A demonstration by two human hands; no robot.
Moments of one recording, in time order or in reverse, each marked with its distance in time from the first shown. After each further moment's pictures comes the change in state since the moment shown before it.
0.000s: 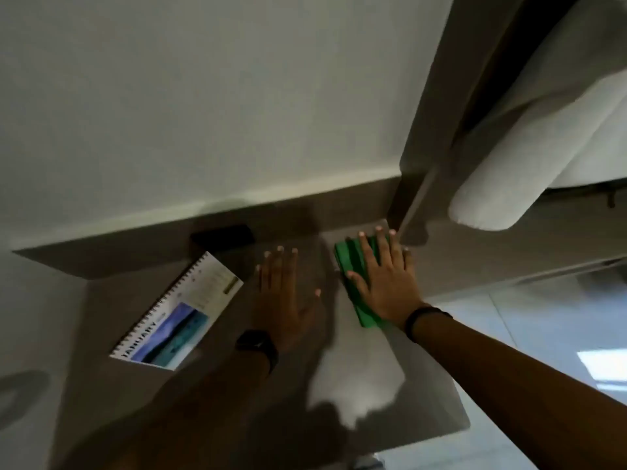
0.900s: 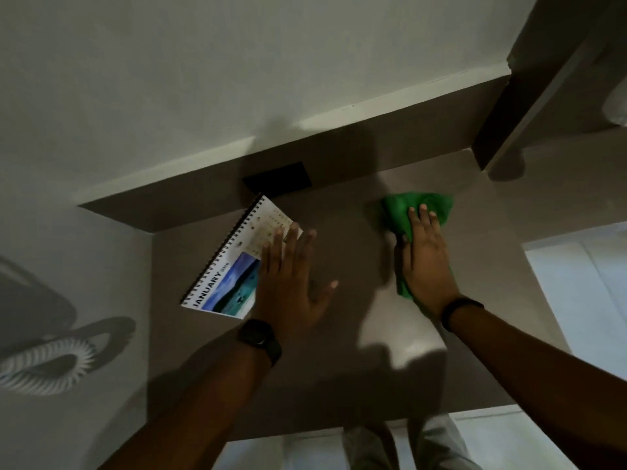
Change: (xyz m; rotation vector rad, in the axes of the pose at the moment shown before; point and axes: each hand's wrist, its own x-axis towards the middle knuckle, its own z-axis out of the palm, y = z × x) left_hand -0.069 -0.097 -0.040 0.141 -0.088 0.056; right_hand -0.018 -0.074 0.082 0.528 0.012 0.187
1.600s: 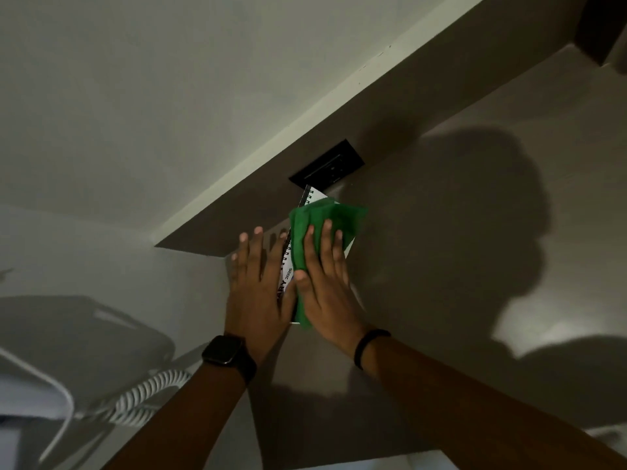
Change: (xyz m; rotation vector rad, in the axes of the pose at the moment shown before) left_hand -0.016 -0.133 -0.086 0.225 -0.125 -0.017; right_hand -0.047 -0.211 0.209 0.620 0.028 -0.210
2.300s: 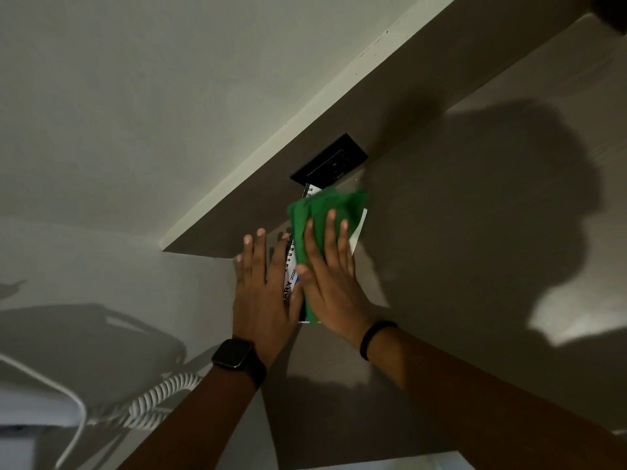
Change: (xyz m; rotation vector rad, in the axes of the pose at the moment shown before) left_hand 0.000 0.003 0.000 0.060 0.007 -0.016; right_hand 0.015 0.010 0.006 -0.047 0.011 -0.004
